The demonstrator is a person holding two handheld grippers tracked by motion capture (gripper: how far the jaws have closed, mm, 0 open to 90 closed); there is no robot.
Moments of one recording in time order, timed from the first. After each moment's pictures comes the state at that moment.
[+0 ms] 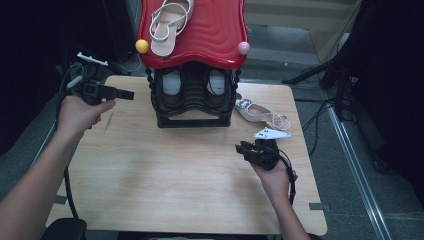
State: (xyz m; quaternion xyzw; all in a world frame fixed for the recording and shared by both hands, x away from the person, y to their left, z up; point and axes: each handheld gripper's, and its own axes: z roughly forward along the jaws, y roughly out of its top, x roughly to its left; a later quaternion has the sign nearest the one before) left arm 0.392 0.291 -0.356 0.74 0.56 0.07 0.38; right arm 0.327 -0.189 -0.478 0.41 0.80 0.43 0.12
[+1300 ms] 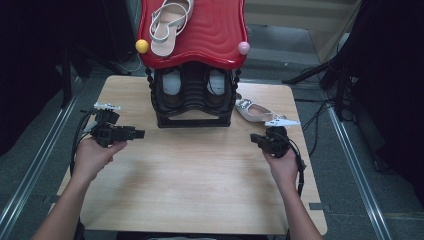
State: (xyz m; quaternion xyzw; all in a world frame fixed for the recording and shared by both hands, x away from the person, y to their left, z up) left arm 0.334 0.265 -0.444 0.75 0.54 0.05 0.38; right arm 0.366 -0.221 -0.478 0.46 0.79 0.40 0.13
